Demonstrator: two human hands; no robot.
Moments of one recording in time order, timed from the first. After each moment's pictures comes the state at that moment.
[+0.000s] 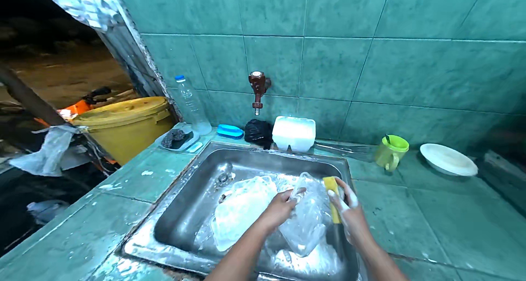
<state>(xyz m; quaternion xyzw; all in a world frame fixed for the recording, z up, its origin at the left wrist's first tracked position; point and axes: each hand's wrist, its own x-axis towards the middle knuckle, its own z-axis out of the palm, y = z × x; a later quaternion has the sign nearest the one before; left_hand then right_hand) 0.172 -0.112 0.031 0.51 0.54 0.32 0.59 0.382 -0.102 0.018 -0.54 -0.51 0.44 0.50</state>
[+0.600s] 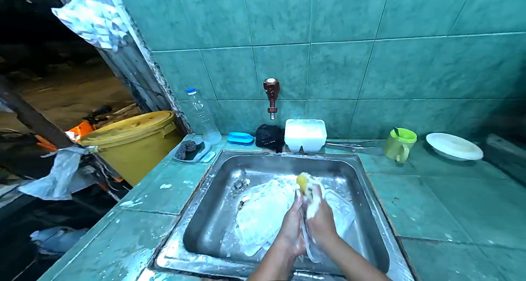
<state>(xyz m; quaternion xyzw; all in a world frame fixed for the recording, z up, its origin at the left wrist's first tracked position) 0.158 -0.168 0.047 0.19 0.32 0.53 0.76 0.245 -0.152 0.047 -0.62 -0.65 0.31 0.32</state>
